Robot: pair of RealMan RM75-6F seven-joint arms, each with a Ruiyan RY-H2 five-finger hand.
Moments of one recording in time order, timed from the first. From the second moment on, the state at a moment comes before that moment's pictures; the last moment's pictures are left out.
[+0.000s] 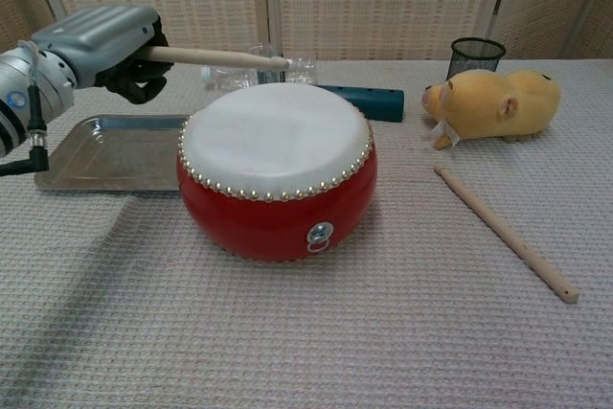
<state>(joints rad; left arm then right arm) -0.72 -1.60 -0.28 -1.42 1.17 1.19 0.54 -0.01 -1.04 0.06 -1.55 -1.55 1.60 0.30</state>
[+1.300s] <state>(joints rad) -0.76 -1.61 -0.32 -1.43 1.13 1.21 0.62 -0.01 -1.05 0.06 -1.54 -1.55 1.60 0.31</state>
